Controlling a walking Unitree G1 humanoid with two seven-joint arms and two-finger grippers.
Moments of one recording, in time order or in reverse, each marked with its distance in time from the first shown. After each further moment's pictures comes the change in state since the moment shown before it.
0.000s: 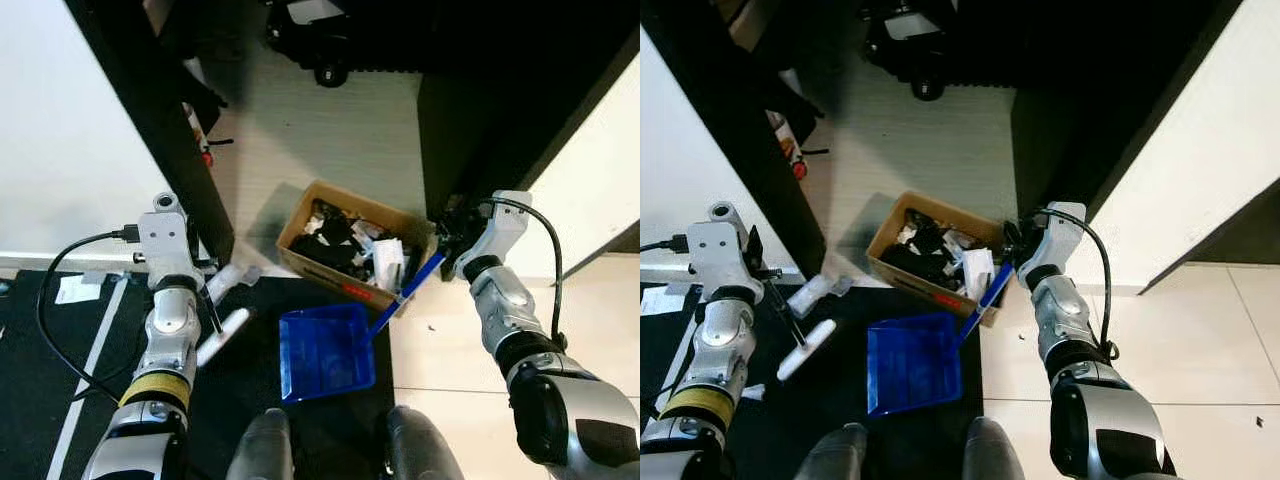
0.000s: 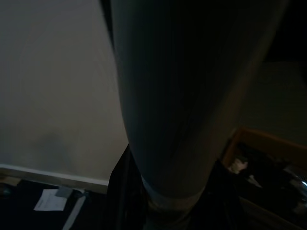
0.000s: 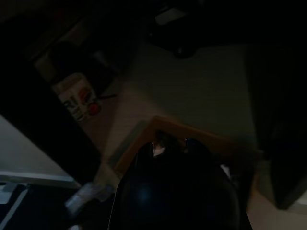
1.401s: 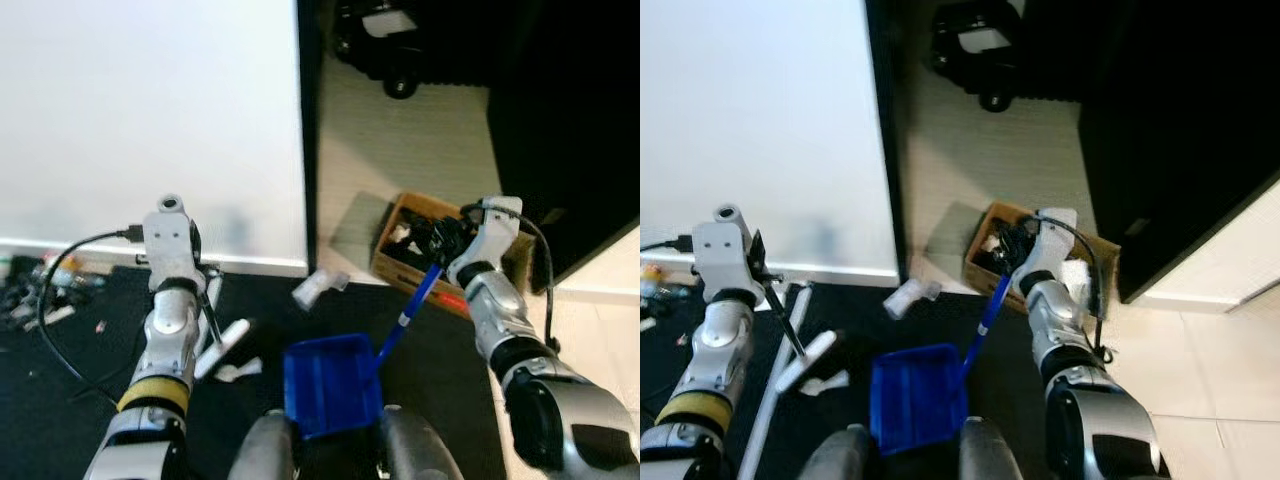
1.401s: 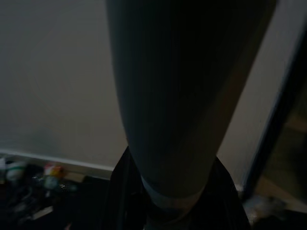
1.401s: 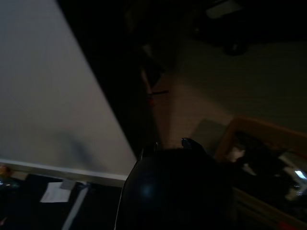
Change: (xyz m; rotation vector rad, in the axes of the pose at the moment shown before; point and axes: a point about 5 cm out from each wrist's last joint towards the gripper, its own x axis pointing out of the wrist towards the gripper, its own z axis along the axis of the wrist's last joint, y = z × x) left arm -0.001 -0.005 -0.003 0.033 0.057 -0.039; right arm -0.004 -0.003 -0.005 -0.007 0.016 -0.022
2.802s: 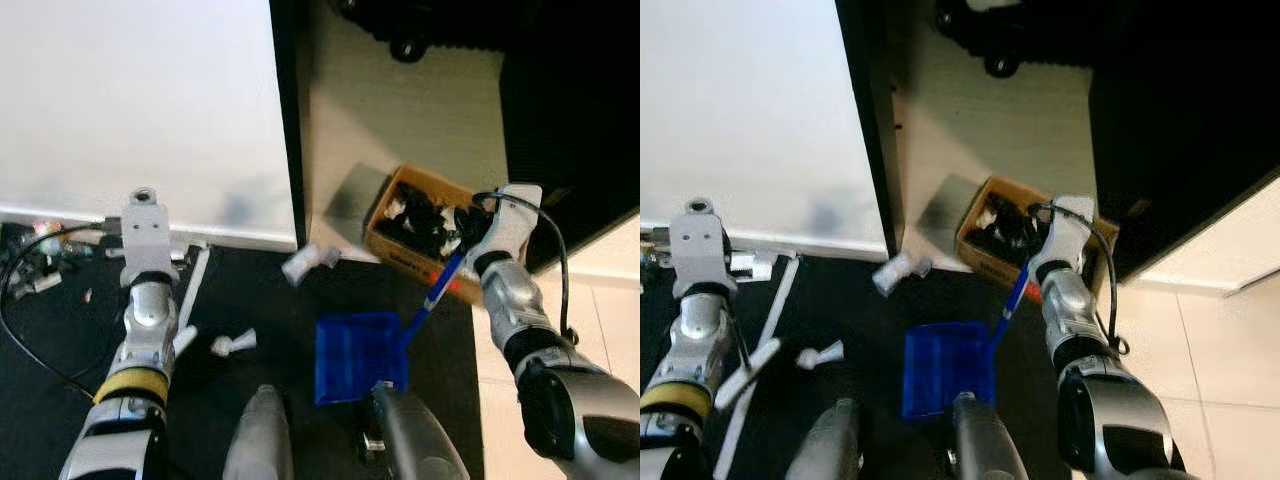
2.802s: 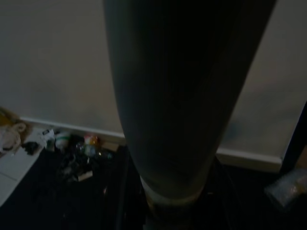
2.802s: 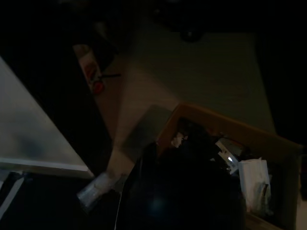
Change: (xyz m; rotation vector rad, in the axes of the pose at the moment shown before) left arm 0.008 0.035 0.009 0.134 -0.003 0.184; right arm 0.010 -0.015 0.030 -0.103 -0.083 -0.149
